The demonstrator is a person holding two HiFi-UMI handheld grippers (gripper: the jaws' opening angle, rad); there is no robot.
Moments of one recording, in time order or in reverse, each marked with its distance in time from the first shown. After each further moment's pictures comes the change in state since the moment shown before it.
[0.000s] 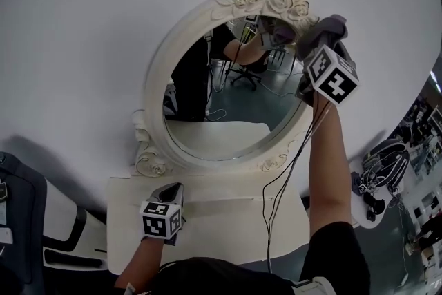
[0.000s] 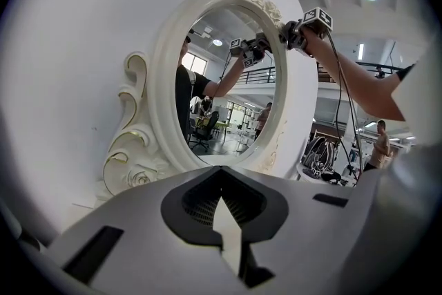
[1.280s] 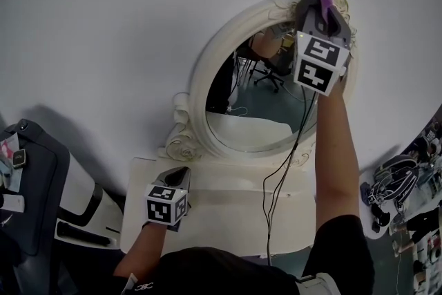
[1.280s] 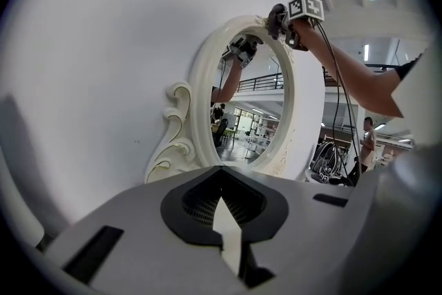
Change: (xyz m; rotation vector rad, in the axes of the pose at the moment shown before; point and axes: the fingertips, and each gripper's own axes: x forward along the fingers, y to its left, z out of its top) left arm -0.064 0.049 0.014 -0.012 -0.064 0.071; right arm -0.035 0.190 0.058 -0.429 -0.187 0.198
